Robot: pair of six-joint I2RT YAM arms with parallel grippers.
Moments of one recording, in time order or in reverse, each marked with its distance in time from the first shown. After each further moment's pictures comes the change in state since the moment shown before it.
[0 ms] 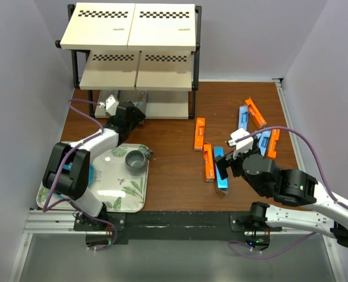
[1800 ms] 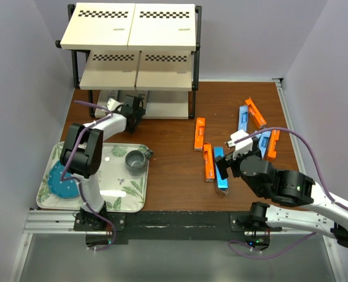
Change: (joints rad) left arm 0.027 0.284 0.283 -0.296 -0.021 -0.380; right arm 0.000 -0.011 -0.040 0.000 0.043 0.015
